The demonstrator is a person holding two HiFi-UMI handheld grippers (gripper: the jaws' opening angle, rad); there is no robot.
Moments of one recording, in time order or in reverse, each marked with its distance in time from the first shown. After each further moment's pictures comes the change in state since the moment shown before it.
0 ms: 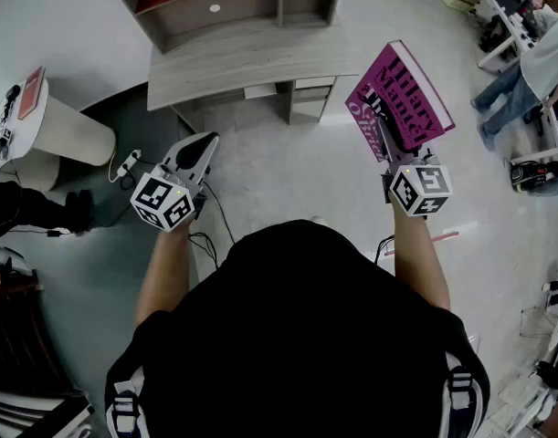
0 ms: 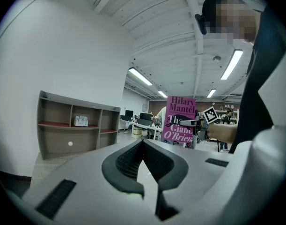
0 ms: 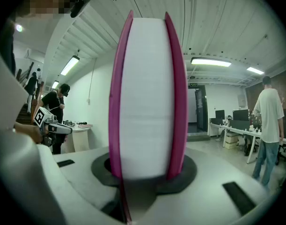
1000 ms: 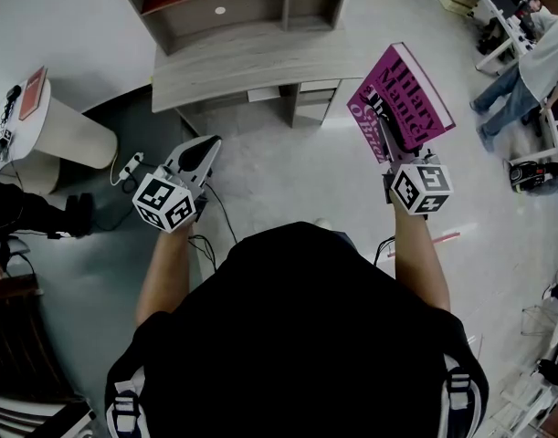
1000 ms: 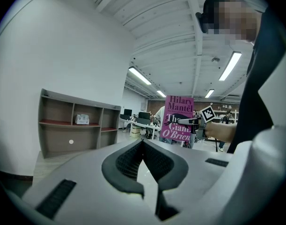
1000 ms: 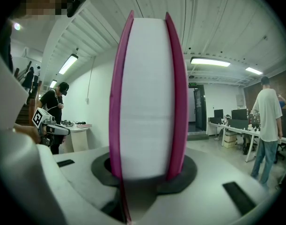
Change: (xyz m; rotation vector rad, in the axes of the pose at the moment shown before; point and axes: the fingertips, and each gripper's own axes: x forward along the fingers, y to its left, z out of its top) left arm -0.023 0.014 -0.004 -0.003 0.017 -0.025; right arm 0.006 0.022 0.003 0.011 0.010 -0.018
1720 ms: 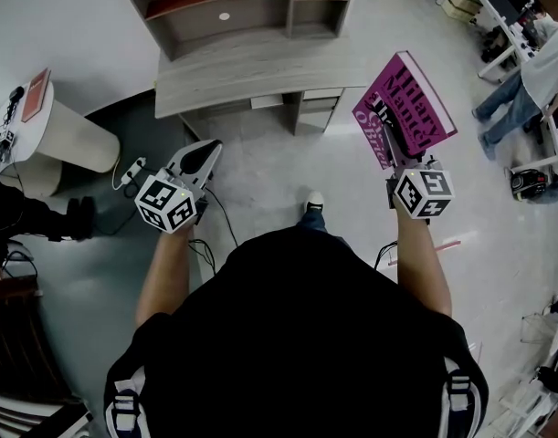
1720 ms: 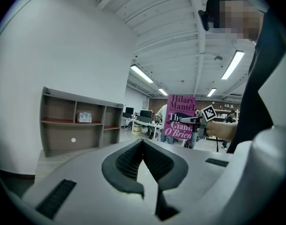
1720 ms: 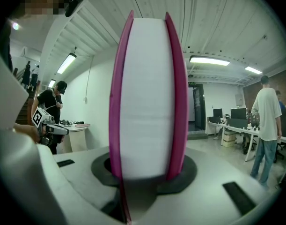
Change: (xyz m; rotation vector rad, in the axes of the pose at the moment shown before) left arm 0.005 0.021 -0.007 -0.009 0.024 0.016; right arm 0.016 -0.011 -0.006 0.007 0.009 -0.007
